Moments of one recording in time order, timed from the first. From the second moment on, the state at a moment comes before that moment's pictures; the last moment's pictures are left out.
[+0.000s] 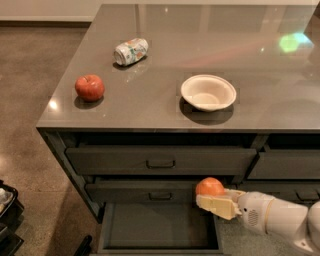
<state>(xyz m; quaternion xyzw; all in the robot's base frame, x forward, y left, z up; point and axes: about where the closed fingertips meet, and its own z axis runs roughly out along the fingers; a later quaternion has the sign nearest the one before) 0.400 -0.152 0.679 -0.13 0.85 0.35 0.38</state>
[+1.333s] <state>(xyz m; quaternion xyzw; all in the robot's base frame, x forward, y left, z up) 0.419 -0.145 0.506 -0.06 0.86 0.39 0.31</state>
